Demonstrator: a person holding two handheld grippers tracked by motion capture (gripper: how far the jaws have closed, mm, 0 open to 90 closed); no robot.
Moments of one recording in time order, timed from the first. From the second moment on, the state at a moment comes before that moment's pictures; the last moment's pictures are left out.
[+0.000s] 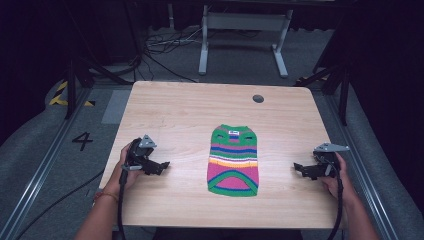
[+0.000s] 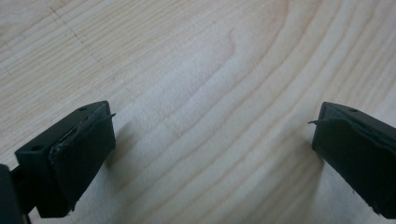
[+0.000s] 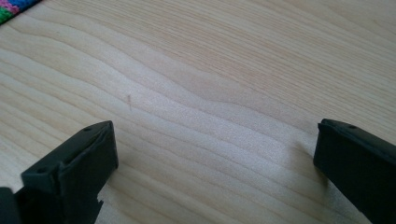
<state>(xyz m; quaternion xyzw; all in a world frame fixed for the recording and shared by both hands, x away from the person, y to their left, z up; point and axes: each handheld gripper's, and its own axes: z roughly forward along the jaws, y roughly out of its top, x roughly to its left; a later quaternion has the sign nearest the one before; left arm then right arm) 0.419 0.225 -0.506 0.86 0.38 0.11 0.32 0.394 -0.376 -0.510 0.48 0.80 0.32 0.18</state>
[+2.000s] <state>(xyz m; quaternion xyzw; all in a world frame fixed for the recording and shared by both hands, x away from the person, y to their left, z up) 0.469 0.179 -0.463 0.88 0.30 0.12 0.35 0.434 -0.332 -0.458 0.42 0.81 0.37 0.19</state>
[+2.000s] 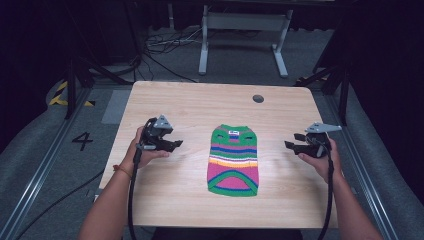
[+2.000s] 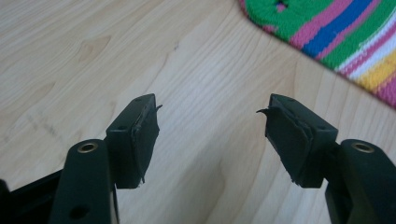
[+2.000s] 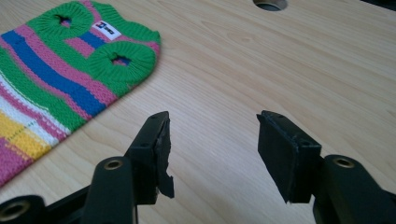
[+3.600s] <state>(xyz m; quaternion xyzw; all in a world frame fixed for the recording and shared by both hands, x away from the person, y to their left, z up) 0.545 0.043 -0.503 0.88 0.32 0.08 0.35 0.525 -0.222 -0.499 0.40 0.84 0.34 0.13</state>
